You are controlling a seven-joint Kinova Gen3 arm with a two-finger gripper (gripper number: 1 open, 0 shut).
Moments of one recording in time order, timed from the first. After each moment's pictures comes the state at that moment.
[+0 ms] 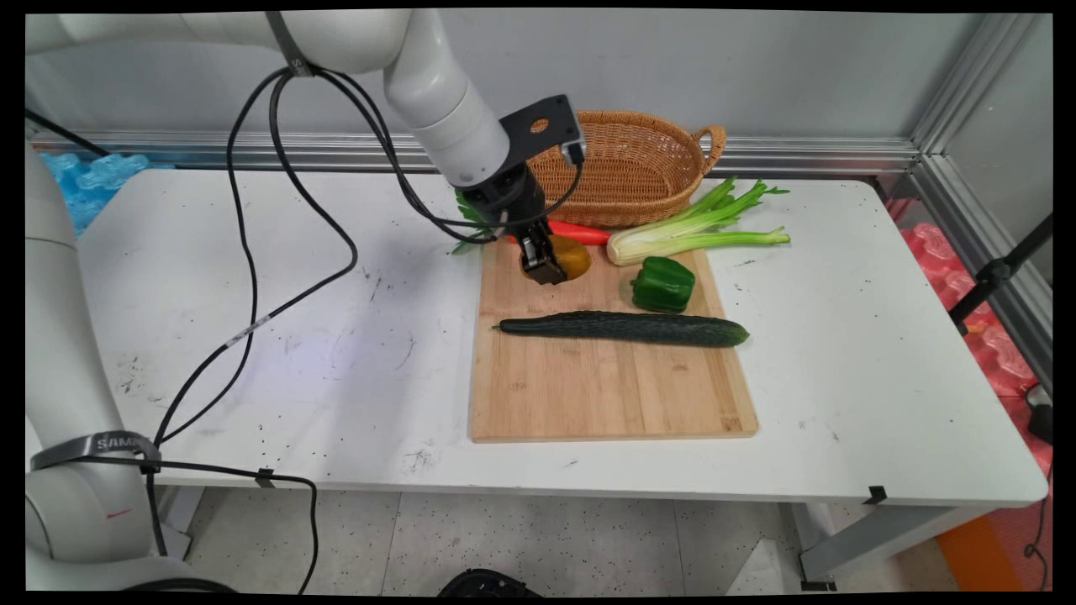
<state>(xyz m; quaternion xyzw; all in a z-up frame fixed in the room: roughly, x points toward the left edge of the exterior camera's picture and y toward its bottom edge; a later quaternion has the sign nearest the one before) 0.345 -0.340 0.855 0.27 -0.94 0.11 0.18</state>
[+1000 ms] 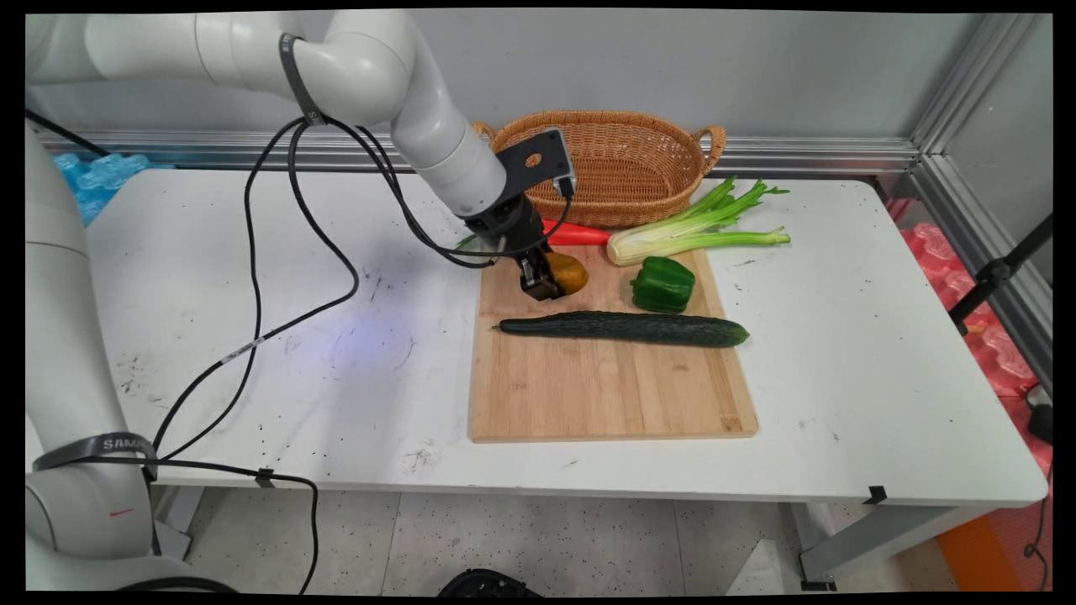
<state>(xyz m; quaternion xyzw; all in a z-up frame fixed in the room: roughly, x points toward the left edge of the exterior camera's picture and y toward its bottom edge) 0.357 -0.349 0.806 0.26 -0.94 0.12 0.20</state>
